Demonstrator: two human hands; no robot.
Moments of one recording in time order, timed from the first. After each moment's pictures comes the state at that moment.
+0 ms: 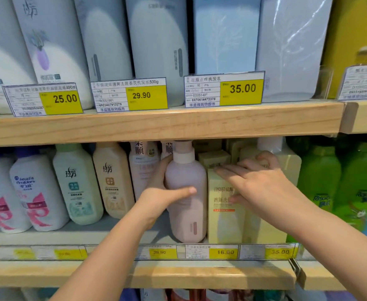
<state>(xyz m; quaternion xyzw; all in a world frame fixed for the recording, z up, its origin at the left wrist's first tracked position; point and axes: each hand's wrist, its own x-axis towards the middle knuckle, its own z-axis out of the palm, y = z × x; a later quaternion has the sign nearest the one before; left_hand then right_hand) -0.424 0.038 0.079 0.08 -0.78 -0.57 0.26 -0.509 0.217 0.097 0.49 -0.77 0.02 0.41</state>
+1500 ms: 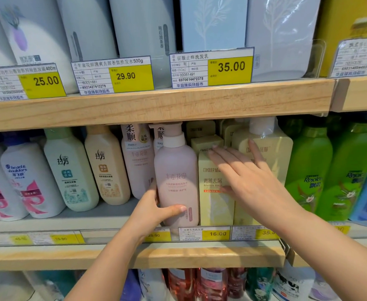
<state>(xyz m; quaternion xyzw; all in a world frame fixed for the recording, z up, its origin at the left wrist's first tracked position) -0.410 0.035 0.023 0.16 -0.78 -0.58 0.18 -0.505 0.222 0.066 0.49 -0.76 0.05 0.42</state>
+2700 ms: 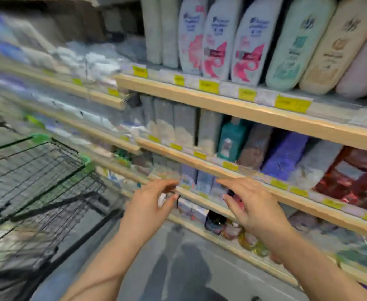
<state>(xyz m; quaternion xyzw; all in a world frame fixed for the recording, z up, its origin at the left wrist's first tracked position) 0.023 -0.080 -0.087 0.32 -0.87 -0.27 0.25 -0.150 0.035 -0.078 0.63 -0.73 0.26 0.00</state>
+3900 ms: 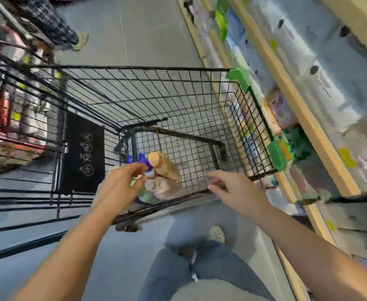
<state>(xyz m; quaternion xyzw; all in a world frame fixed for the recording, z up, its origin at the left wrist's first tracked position) 0.406 -0.338 -0.159 0.82 -0.51 -0.26 0.09 0.185 -0.402 -0.178 0.76 -0.48 0.01 -0.44</state>
